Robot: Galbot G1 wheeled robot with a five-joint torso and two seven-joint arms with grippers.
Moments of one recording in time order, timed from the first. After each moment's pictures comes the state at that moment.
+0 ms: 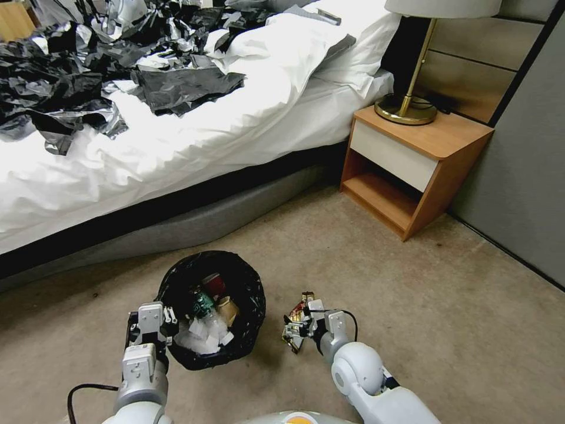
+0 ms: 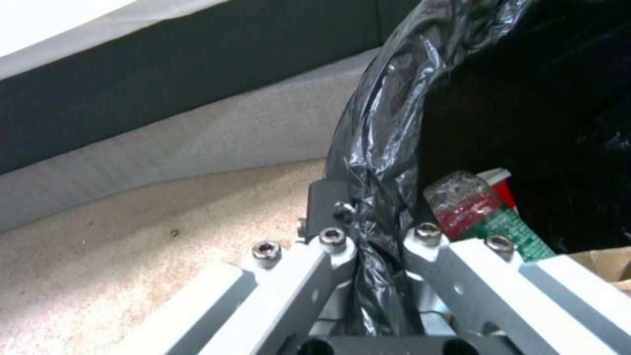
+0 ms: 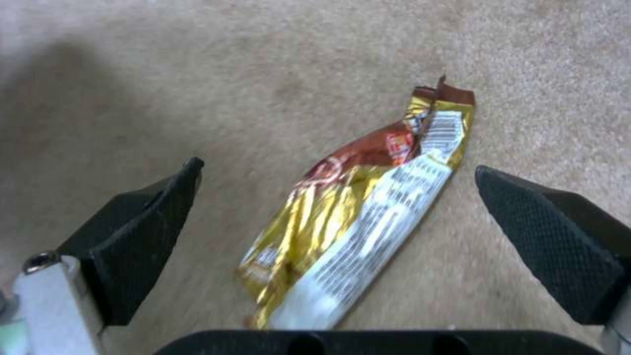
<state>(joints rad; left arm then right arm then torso) 1.80 -1.53 -0.60 -2.23 0.05 0.28 -0.22 -1.19 1.36 0.01 1.50 0.38 -0.43 0.15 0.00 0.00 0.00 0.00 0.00</state>
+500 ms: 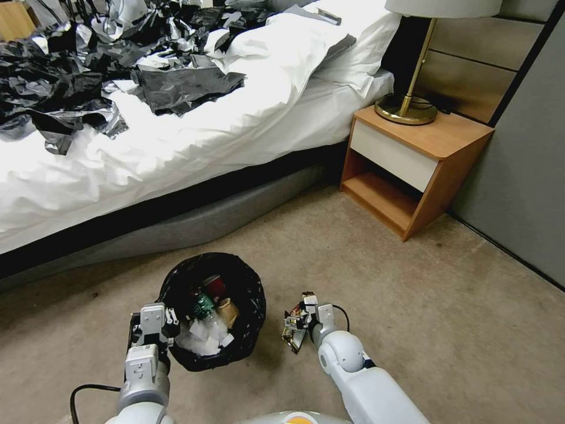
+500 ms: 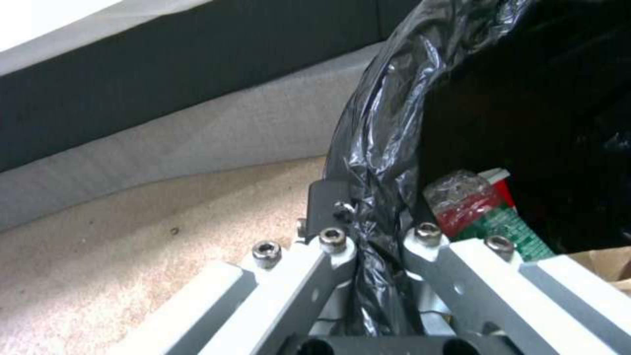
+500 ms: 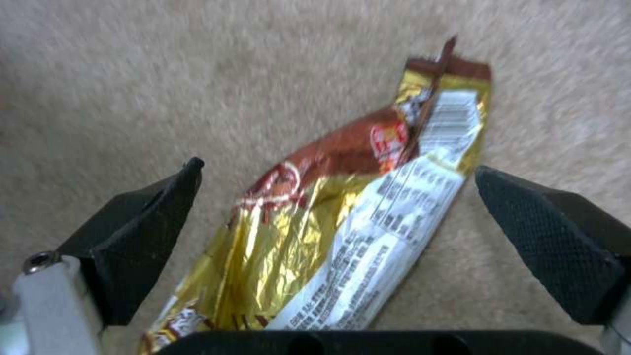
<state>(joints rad) 1.80 -1.53 -0.60 -2.21 0.06 0.27 -0.22 -1.08 1.48 0.05 1.22 0.28 -0.37 0.11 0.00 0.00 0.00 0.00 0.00</state>
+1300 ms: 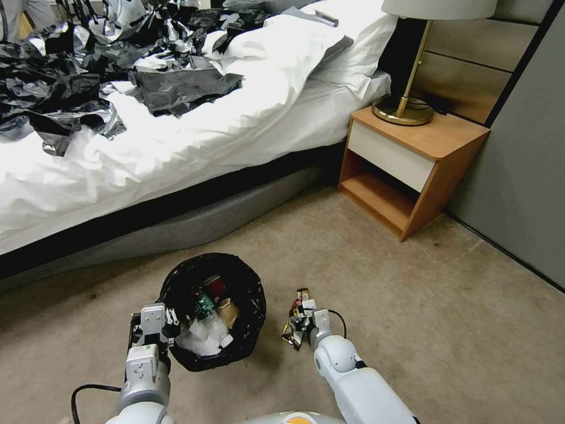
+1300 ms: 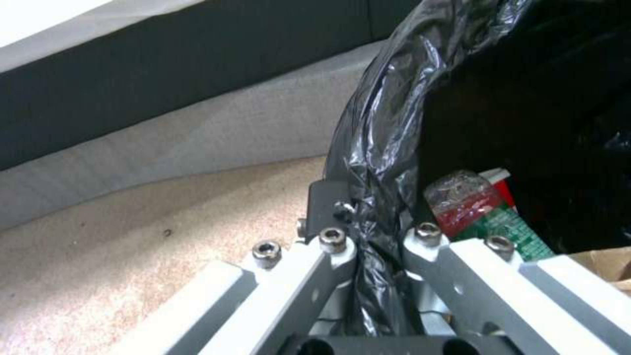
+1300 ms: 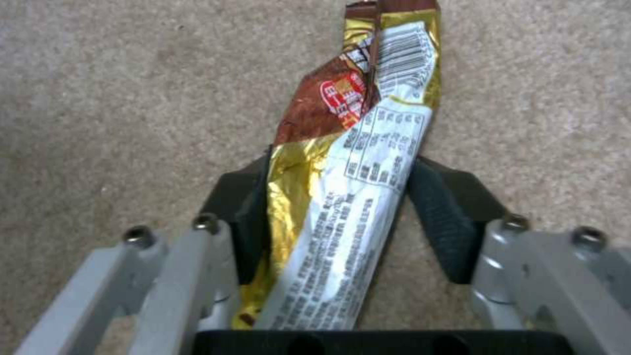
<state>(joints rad) 1.80 -1.53 -0.60 -2.22 0.06 0.27 -0.22 -1.05 1.51 0.07 1.09 0.24 -0.30 0.10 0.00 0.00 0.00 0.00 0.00</state>
